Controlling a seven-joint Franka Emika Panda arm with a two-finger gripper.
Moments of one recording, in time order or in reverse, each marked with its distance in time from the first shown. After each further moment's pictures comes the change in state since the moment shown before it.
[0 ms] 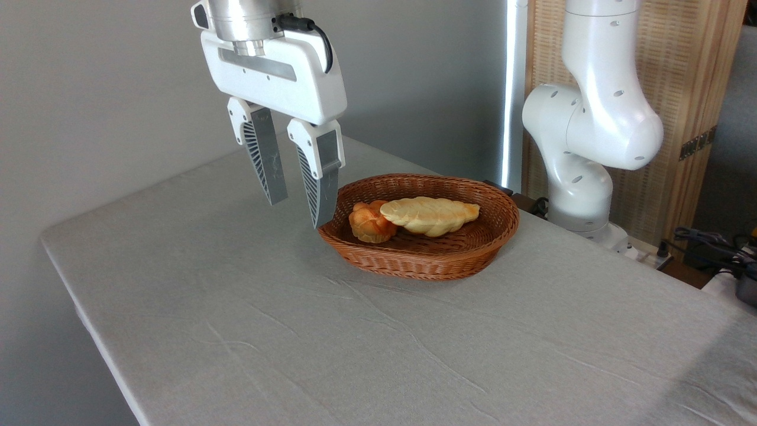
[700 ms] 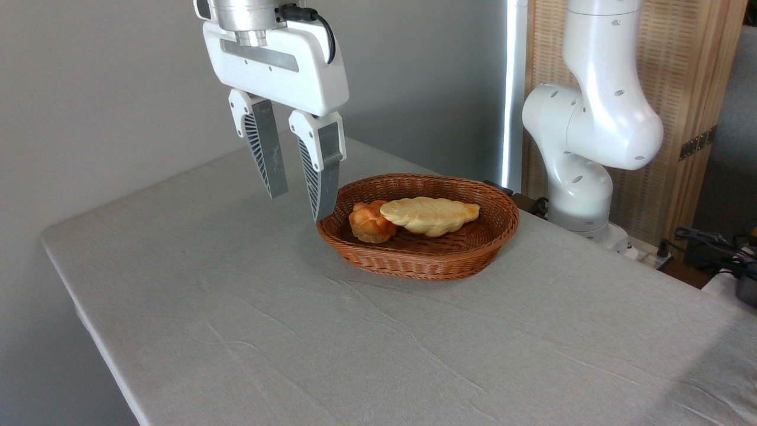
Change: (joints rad) arm 0.000 -0.014 -0.002 -0.004 -0.001 -0.002 0.000
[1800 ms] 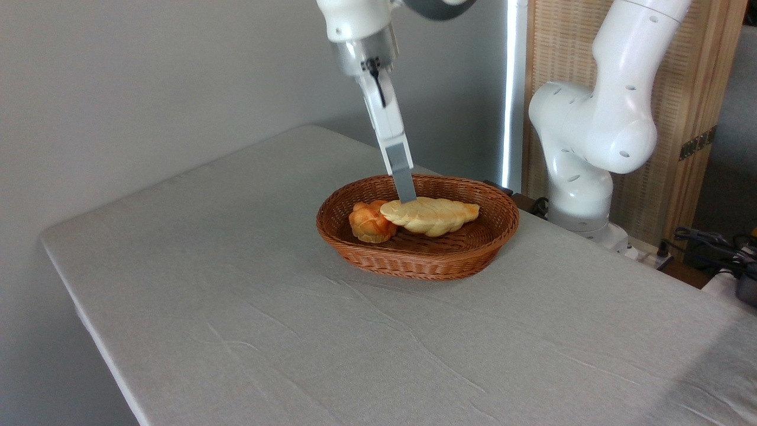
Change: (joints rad) arm -0.217 -0.474 -0.045 -0.726 -0.026 0.046 0.385
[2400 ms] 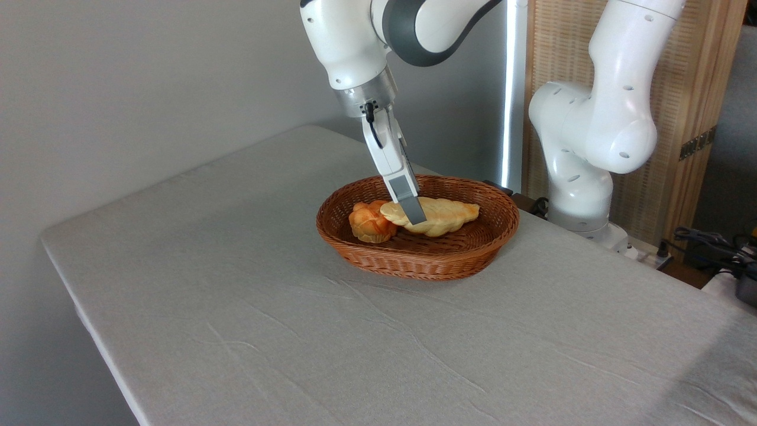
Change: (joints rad) arm 0.000 0.059 -0.040 -0.080 -0.018 0.035 0.042
